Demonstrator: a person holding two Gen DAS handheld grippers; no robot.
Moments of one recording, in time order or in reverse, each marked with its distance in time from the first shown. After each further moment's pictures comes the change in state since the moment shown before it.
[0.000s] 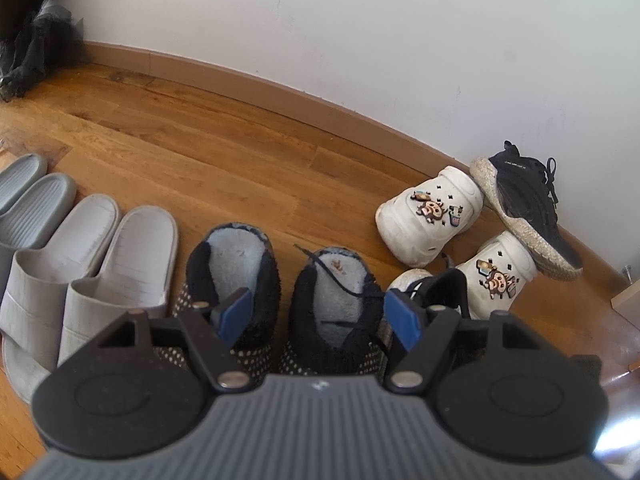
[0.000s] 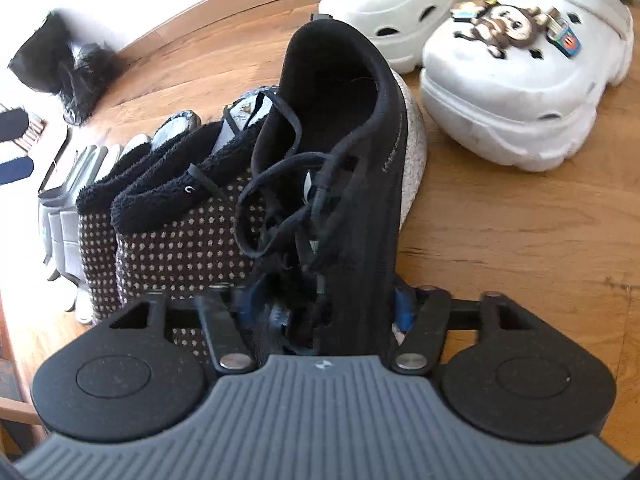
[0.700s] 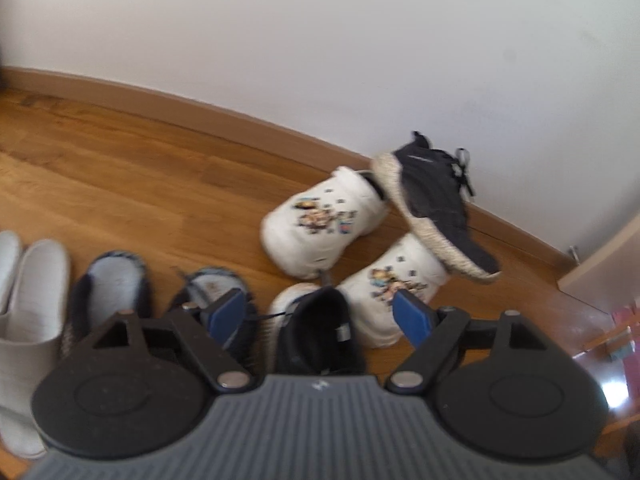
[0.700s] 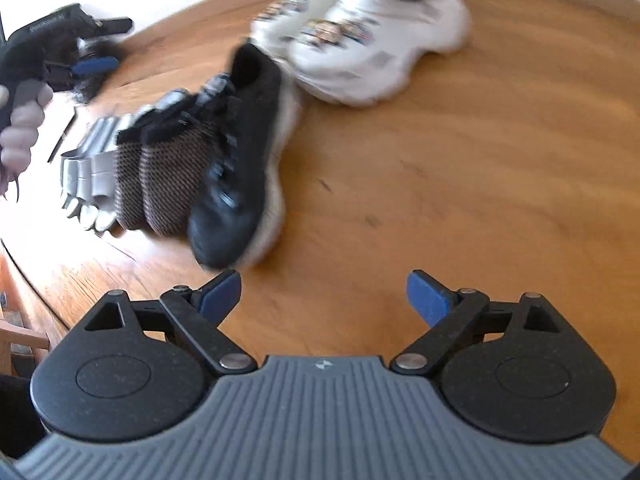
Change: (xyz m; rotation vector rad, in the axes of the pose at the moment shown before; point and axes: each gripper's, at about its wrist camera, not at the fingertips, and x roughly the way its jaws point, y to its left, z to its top) left arm 0.020 -0.108 0.024 0.072 0.038 -0.186; right arm -0.202 -0.098 -0.085 0.058 0.088 -0.096
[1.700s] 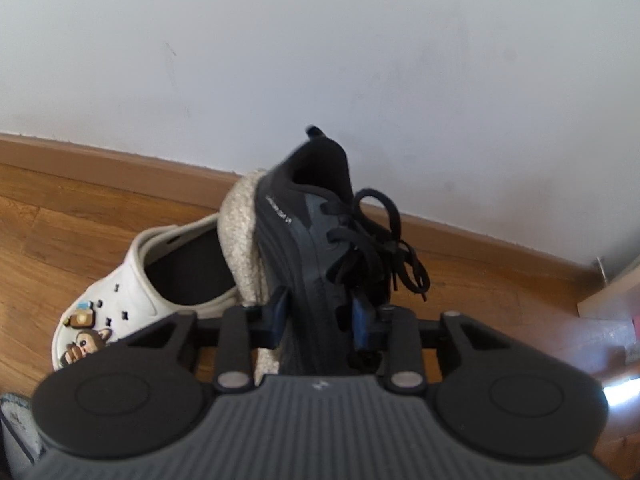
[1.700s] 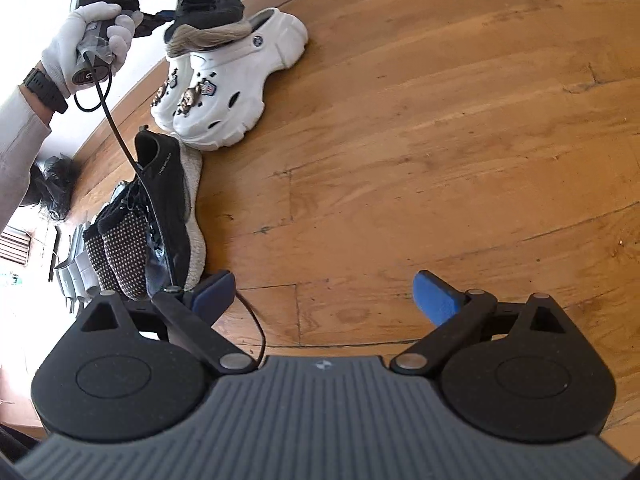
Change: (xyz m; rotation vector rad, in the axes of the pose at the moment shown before) left arm 0.212 -0.140 0.086 0.029 0.074 0.069; right arm -0.026 -0.103 -0.034 0.310 -0.103 0.039
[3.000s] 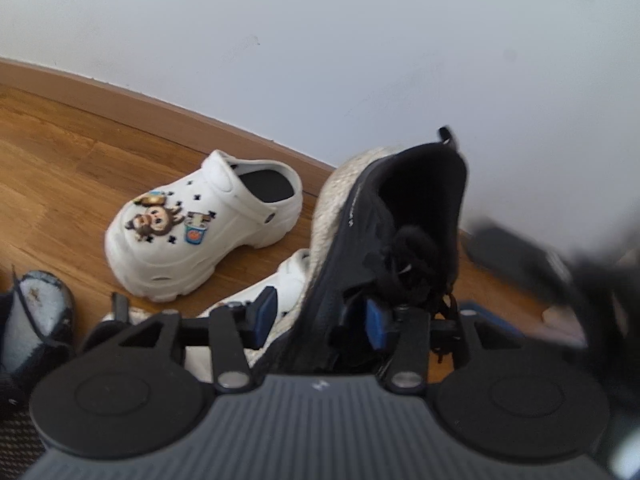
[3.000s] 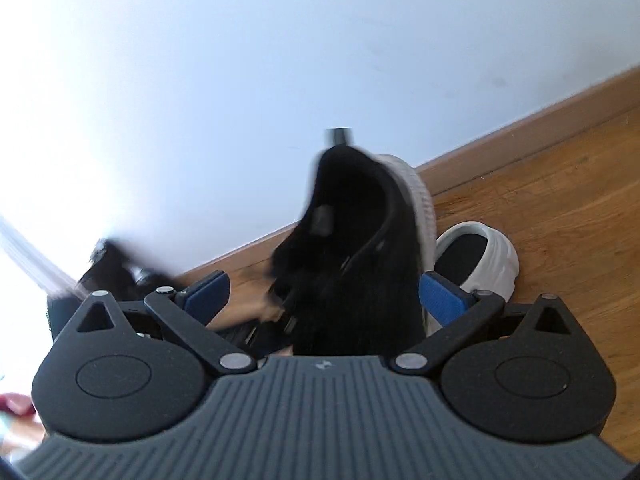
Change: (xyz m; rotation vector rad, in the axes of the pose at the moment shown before) left arm -0.073 0.048 -0.107 -0.038 -0.103 -0.062; right arm 0.079 0.144 0.212 -0.048 -0.372 0.326
